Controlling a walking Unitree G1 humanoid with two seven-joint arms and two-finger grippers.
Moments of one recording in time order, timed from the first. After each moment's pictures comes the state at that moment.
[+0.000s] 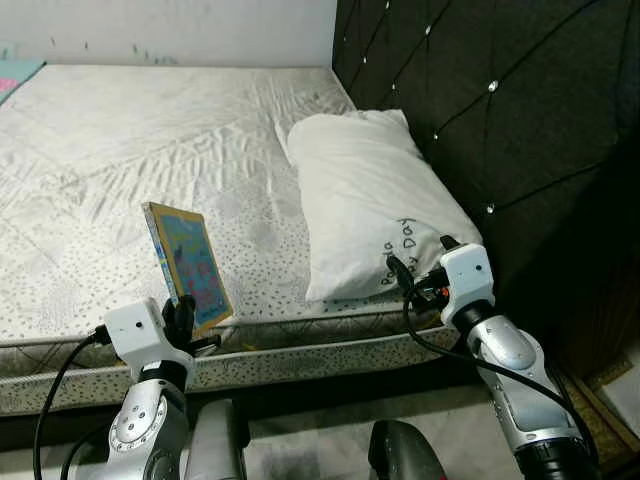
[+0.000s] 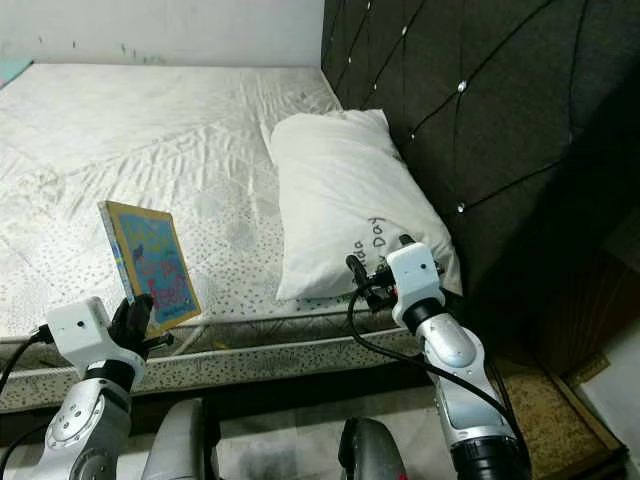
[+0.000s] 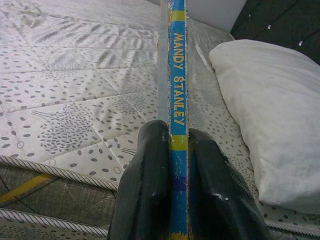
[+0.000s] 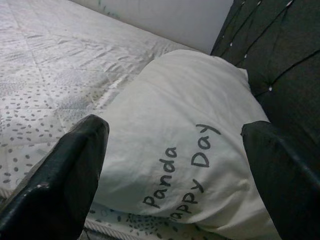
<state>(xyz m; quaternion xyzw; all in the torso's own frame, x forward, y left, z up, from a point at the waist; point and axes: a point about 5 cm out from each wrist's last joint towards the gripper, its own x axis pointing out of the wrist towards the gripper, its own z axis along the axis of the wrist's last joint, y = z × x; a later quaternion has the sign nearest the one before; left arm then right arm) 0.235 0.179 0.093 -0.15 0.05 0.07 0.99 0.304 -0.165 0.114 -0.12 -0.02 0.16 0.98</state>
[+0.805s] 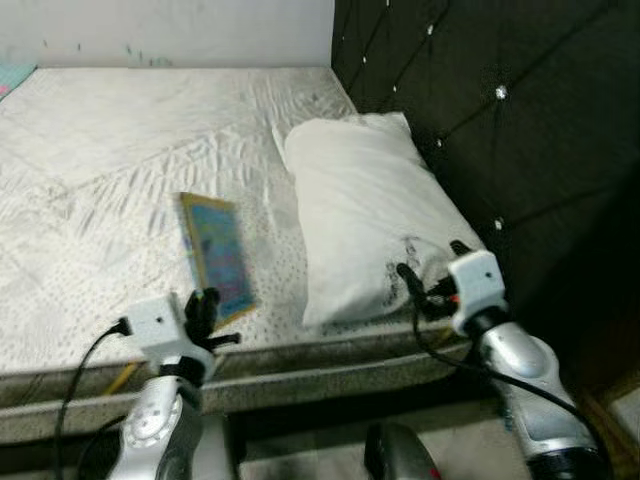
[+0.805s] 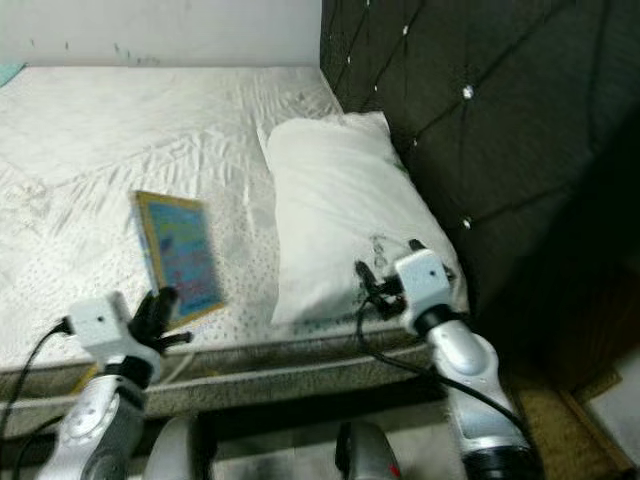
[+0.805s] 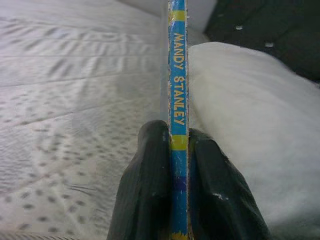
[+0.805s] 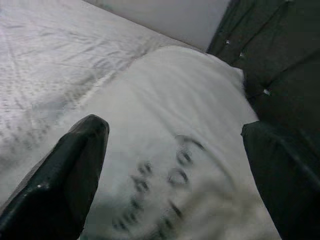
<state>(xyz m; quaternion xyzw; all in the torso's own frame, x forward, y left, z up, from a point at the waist) 0.235 0.169 0.100 -0.15 0.04 0.03 0.99 0.297 -0.166 0.114 -0.13 -0.02 0.17 0.98</state>
